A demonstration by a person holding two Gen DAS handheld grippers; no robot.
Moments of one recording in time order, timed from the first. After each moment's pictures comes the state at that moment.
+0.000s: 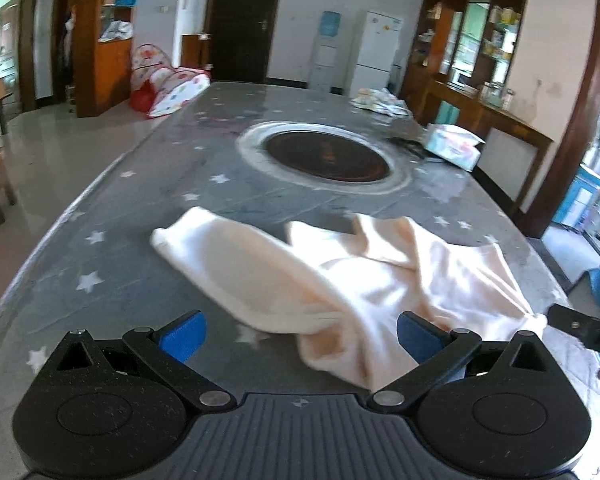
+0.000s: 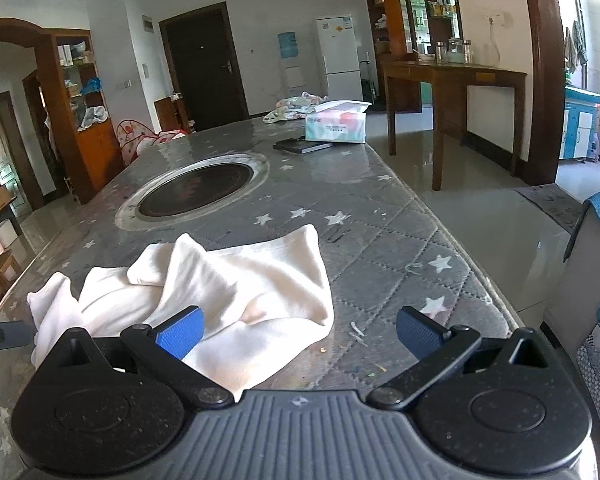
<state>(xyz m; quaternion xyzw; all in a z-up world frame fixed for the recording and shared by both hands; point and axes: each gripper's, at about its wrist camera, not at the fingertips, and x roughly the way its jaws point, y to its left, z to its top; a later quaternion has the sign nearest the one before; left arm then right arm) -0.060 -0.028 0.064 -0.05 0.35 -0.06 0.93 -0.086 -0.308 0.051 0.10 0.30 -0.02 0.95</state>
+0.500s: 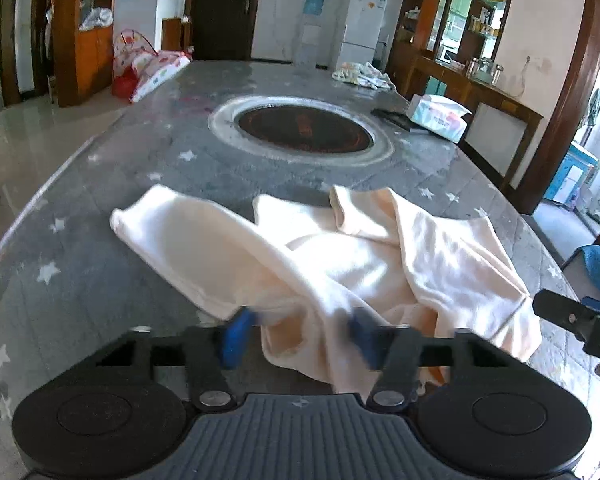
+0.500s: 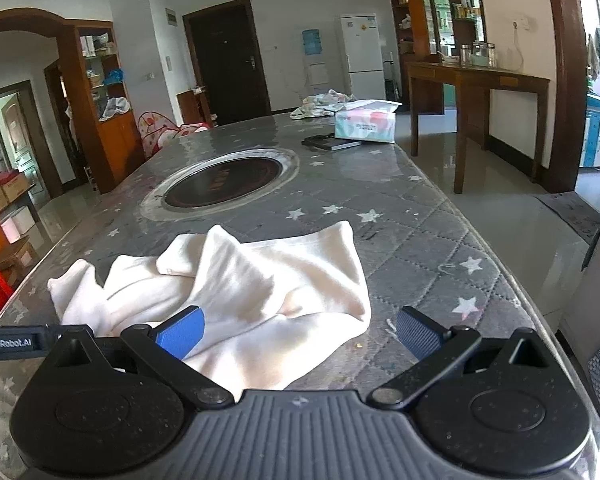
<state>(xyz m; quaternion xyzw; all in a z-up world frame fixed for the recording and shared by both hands) -0.048 -0.039 0.043 -0.06 0.38 -0.08 0.92 -0.087 -0.290 0.052 0.08 0.30 0.02 0.95</state>
